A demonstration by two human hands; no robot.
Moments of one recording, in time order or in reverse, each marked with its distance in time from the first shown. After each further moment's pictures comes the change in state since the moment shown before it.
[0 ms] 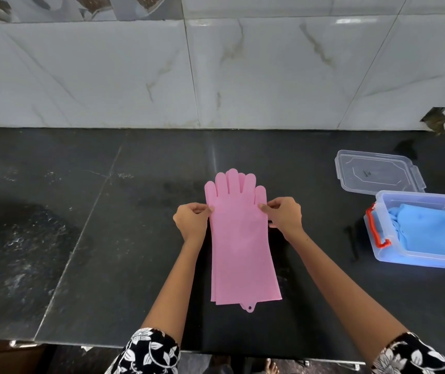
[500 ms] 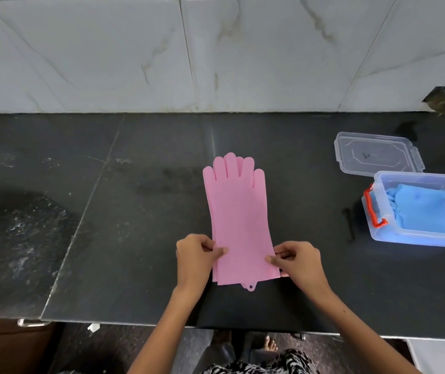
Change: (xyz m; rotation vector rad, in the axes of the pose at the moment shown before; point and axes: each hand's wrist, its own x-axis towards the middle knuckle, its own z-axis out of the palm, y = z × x) left_hand -0.105 -0.024 -0.047 0.267 -0.245 0.118; right_hand -0.130 0.059 -0.029 0.108 -0.193 -0.004
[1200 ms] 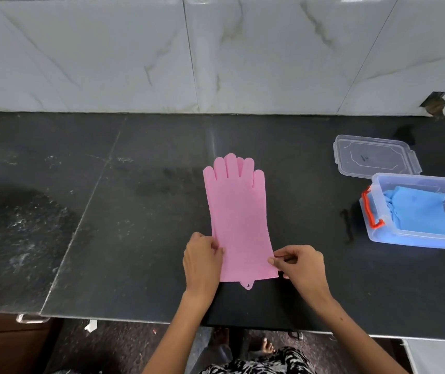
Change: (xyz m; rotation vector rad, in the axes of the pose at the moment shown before) left_hand -0.014 0.008 0.013 0.289 0.092 0.079; right_hand -0.011 0.000 -0.001 -0.126 0.103 -0.049
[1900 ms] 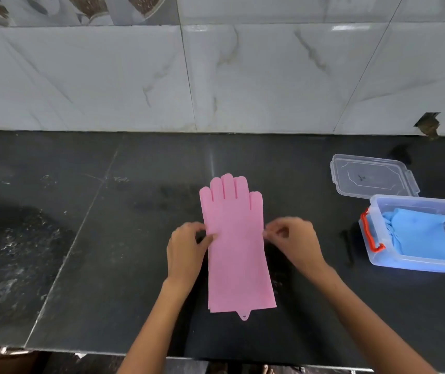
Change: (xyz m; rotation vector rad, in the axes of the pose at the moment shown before) left_hand 0.063 0.001 -0.020 -0.103 0.092 0.166; right_hand 0.074 -0.051 -0.022 -0.208 0.028 -0.244
